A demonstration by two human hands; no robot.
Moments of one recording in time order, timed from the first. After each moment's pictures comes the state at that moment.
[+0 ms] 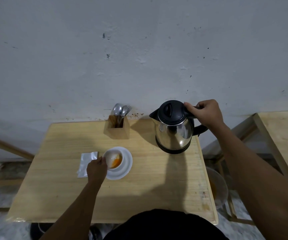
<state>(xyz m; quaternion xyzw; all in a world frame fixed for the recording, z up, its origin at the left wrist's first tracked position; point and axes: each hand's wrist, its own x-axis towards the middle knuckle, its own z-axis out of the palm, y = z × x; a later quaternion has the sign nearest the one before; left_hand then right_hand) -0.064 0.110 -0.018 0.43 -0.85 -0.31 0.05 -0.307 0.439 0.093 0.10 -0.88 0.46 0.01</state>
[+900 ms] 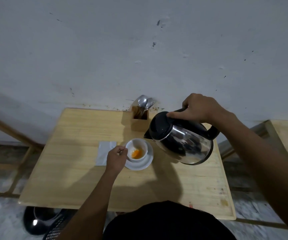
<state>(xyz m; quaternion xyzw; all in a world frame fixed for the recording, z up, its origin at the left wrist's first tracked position) -0.045 0.079 -0.015 0.36 -0.73 -0.57 0.04 -0.230 0.293 0.187 0.28 -0.95 0.09 -0.11</state>
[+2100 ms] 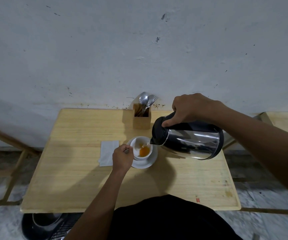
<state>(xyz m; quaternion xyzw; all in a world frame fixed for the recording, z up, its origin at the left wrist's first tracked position) -0.048 0.074 -0.023 0.35 -0.77 -0.52 0.05 -0.206 0.243 0.195 0.34 -0.92 -0.08 -0.16</state>
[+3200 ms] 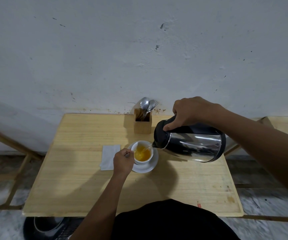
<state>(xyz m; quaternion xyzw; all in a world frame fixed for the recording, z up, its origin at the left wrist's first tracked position) -0.049 0.077 -0.017 0.35 -0.77 -0.53 0.05 -0.210 0.247 0.199 0.35 -0.92 -0.09 -0.15</state>
